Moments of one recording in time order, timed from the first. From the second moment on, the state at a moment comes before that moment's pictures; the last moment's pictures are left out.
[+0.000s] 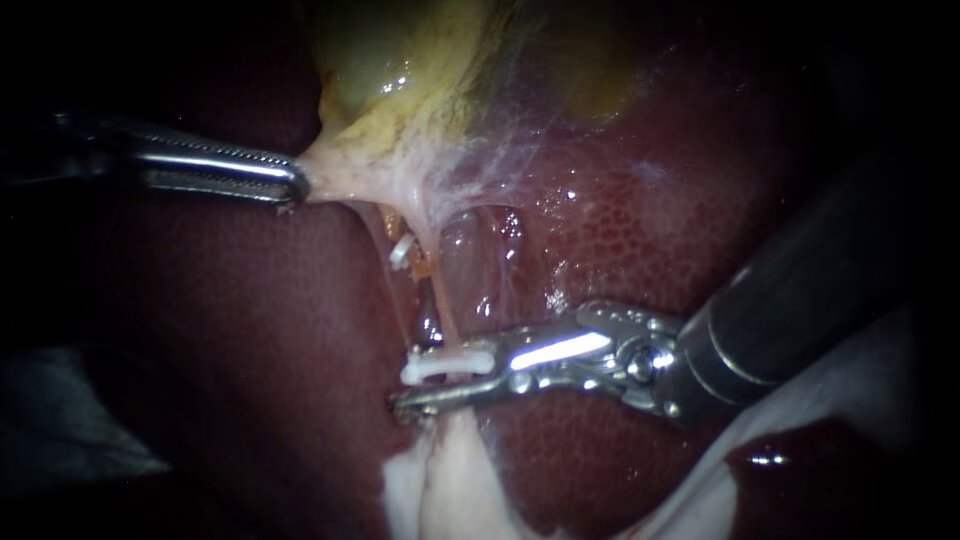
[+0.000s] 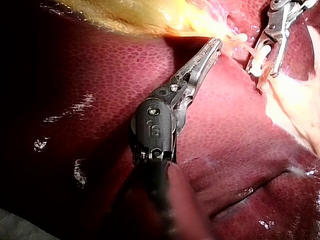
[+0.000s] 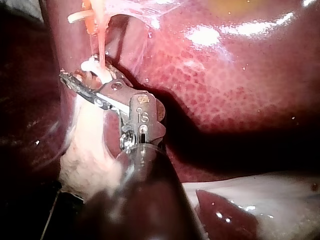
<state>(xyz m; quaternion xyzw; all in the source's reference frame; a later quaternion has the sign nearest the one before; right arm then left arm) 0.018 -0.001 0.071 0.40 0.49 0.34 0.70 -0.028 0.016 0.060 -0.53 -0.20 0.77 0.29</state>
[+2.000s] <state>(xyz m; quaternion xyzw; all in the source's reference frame) 0.004 0.004 0.058 0.20 0.49 0.07 0.84 -0.030 0.015 0.067 -0.53 -0.20 0.78 0.27</state>
